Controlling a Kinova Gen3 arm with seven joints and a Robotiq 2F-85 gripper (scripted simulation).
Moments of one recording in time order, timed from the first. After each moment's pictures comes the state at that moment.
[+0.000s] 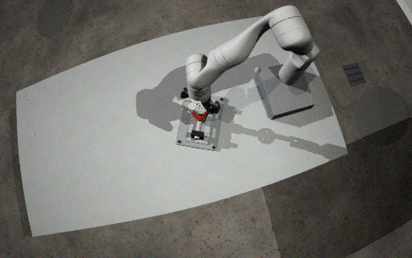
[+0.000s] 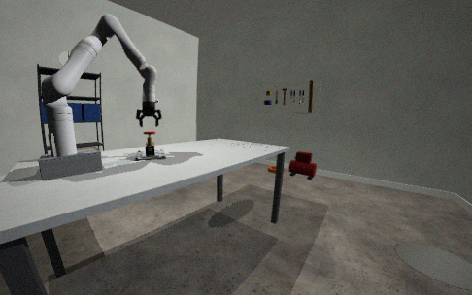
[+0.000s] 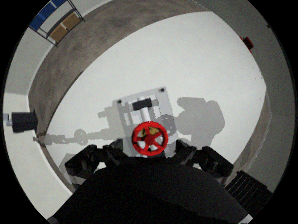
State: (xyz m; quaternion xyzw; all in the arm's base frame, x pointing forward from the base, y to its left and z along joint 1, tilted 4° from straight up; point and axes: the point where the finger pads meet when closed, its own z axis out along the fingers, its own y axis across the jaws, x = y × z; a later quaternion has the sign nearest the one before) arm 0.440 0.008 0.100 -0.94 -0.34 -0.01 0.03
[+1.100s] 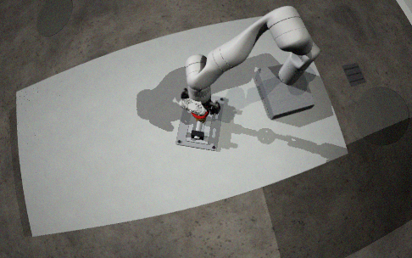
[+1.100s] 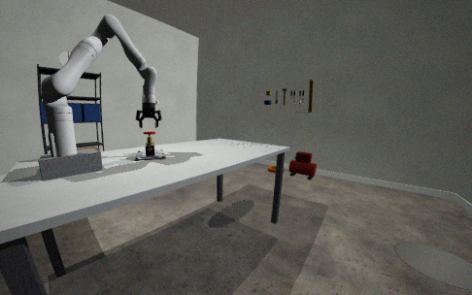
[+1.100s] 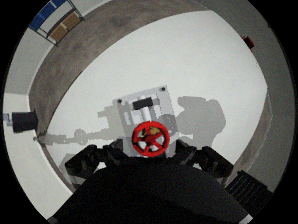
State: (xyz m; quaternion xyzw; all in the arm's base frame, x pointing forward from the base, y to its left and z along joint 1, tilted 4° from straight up) arm 0.438 0.008 0.094 -0.94 -0.34 0.00 0.04
